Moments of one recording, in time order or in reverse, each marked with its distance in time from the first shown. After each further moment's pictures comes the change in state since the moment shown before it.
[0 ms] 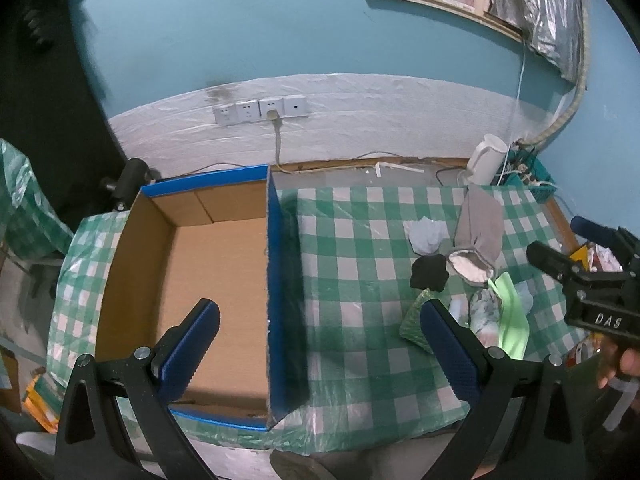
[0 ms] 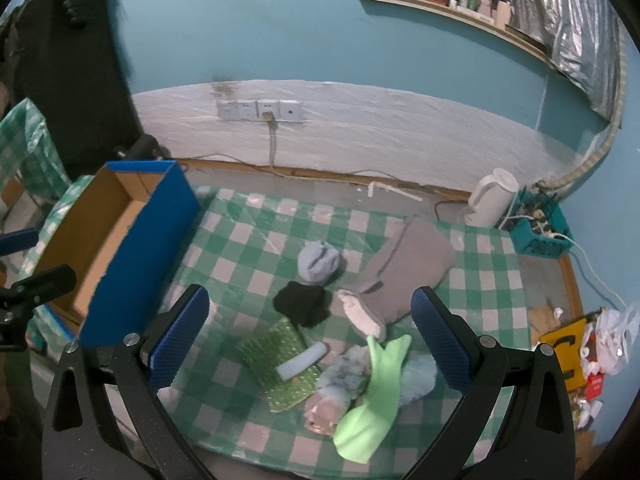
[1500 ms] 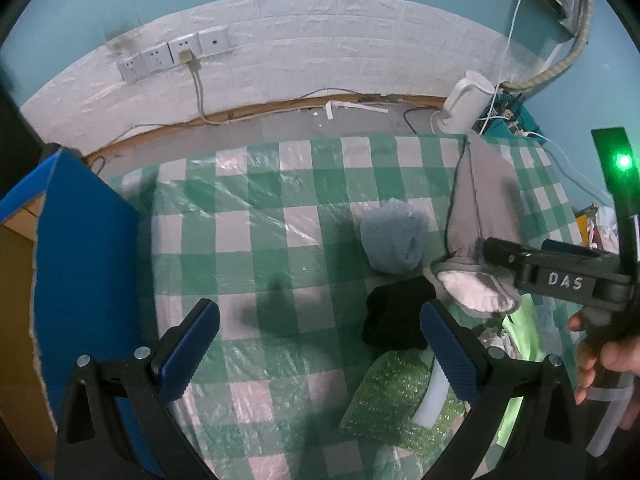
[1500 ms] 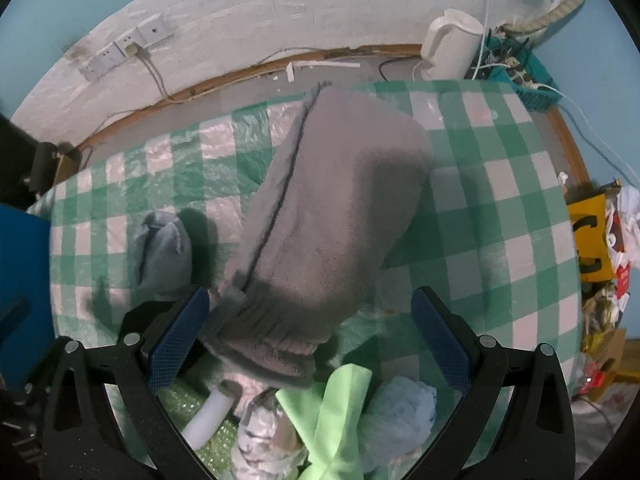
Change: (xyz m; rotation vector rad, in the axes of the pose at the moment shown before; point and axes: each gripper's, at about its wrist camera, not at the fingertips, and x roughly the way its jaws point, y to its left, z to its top) left arm 0.184 -0.095 0.045 0.100 0.232 -0.115; right arm 0.186 -0.117 -0.013 0.366 0.418 -0.096
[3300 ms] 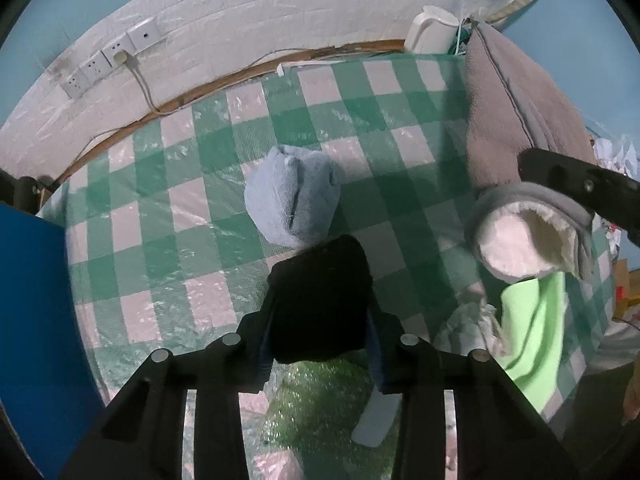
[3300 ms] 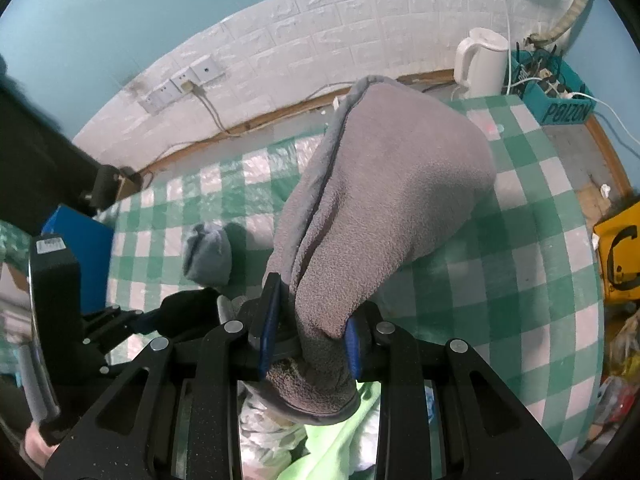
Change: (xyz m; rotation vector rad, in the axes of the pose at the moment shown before) left arm 0.055 -0.073 -0.004 0.167 0.162 -0.006; right arm -0.048 -0.039 -0.021 -0.018 -0.151 0.250
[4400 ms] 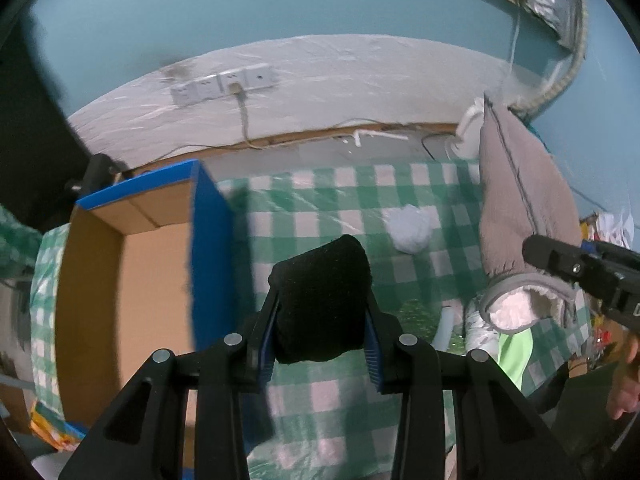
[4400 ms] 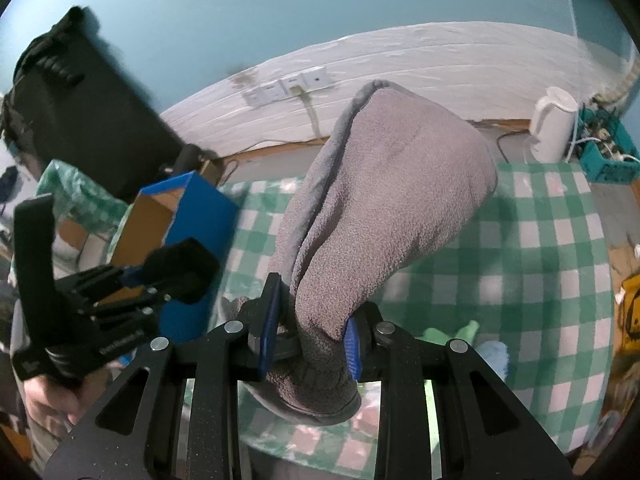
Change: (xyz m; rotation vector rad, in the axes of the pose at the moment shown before) left arm -0.146 0.099 -0.061 -0.161 -0.217 0.078; right arm -0.073 0.107 -0.026 -0.203 -0.039 0.201
